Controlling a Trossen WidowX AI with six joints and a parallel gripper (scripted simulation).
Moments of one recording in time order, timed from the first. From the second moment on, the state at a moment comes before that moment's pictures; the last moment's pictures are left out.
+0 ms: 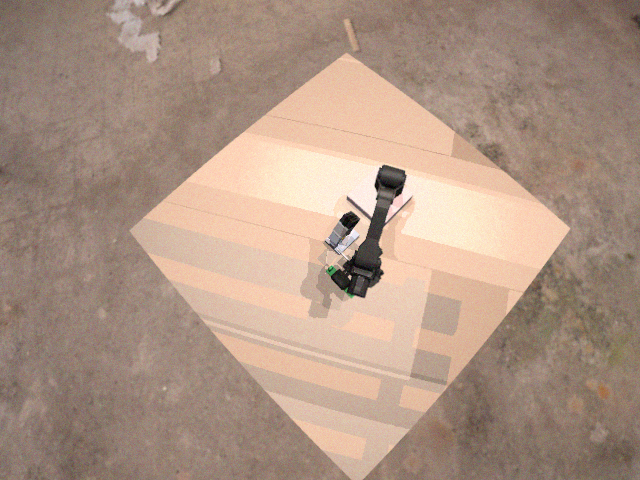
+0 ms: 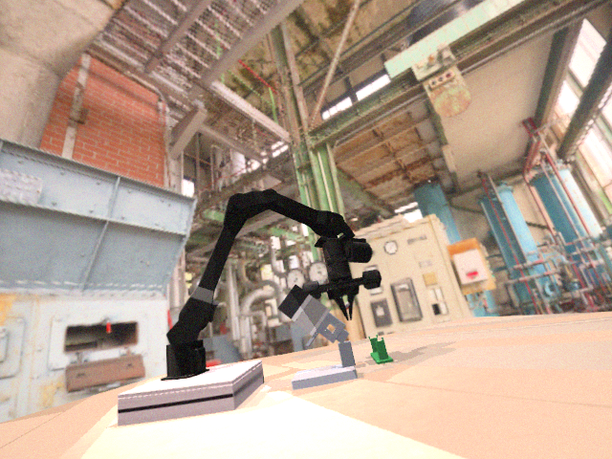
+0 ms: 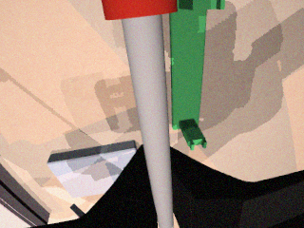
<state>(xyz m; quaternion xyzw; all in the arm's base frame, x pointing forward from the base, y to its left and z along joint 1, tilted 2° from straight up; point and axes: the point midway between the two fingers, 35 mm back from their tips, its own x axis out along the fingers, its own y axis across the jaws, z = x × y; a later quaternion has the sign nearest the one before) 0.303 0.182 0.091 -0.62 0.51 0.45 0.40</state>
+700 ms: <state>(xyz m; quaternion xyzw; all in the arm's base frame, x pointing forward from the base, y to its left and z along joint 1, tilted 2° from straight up) 0.261 0.173 0.089 -0.62 0.50 0.45 0.40</state>
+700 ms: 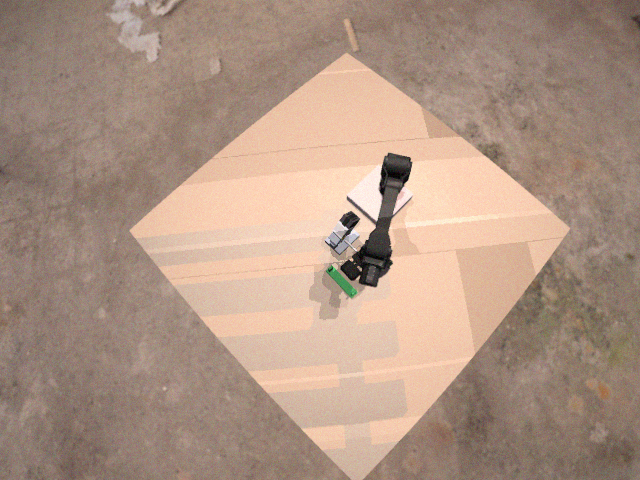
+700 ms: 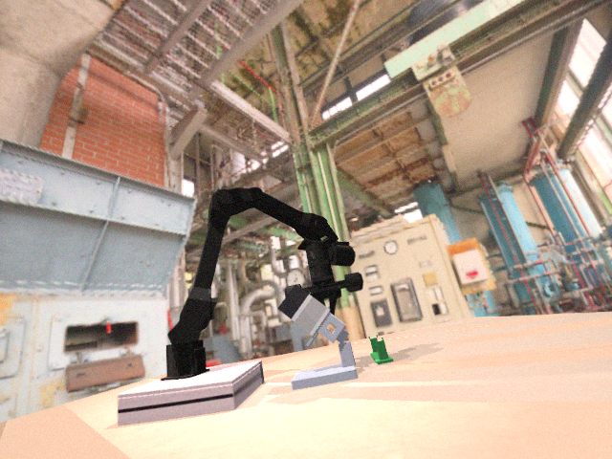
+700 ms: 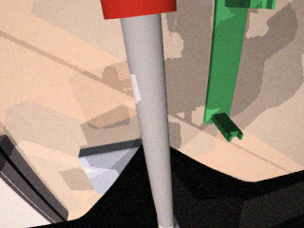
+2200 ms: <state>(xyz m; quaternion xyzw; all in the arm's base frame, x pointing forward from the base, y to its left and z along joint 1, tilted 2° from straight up) 0.265 0.153 0.049 -0.62 0.50 0.46 0.40</state>
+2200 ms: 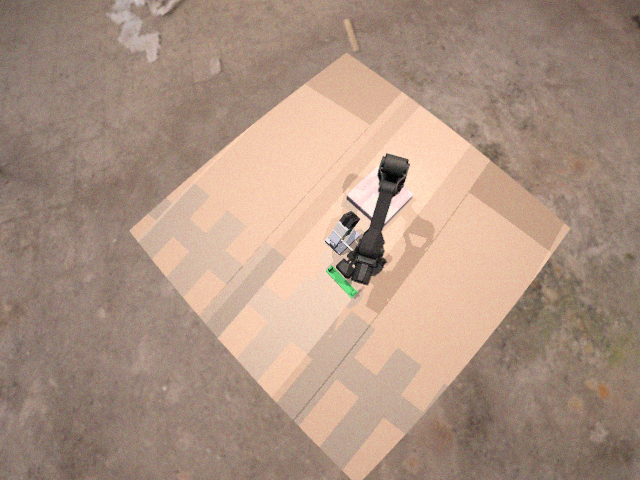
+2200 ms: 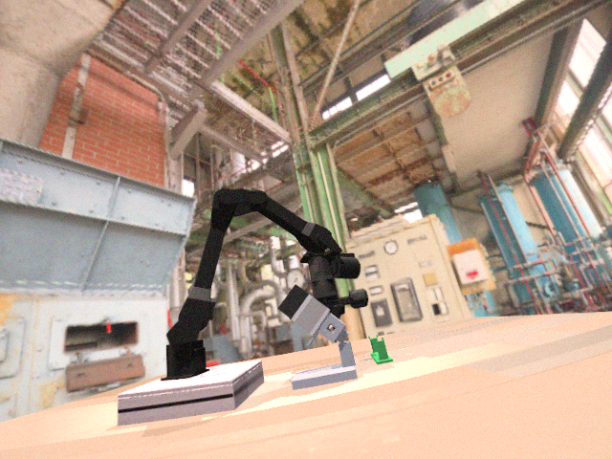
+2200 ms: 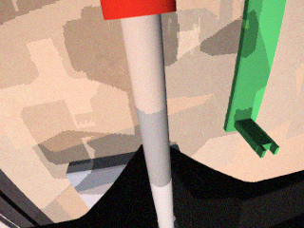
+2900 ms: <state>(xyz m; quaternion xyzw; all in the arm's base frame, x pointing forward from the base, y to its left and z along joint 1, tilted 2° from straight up) 0.268 0.139 0.049 -0.62 0.51 0.46 0.39</state>
